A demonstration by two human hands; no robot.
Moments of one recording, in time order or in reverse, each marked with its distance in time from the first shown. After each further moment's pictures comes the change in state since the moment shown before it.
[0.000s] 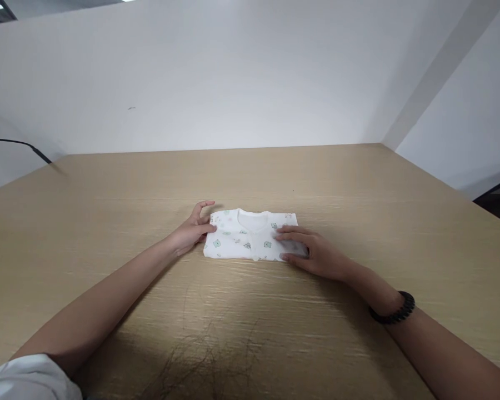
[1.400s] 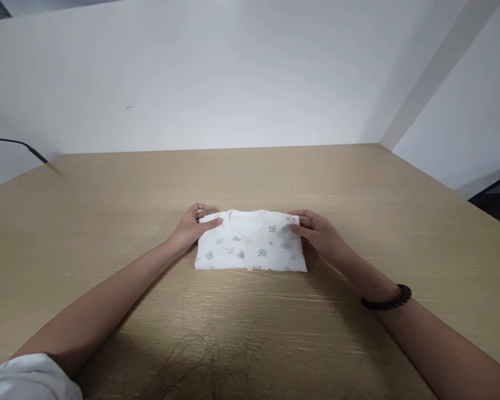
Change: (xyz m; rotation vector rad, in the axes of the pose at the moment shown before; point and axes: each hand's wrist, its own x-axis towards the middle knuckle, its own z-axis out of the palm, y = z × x) left_hand 0.004 -0.006 0.005 0.042 0.188 0.103; right_hand 0.019 0.004 -0.002 0.706 0.314 0.481
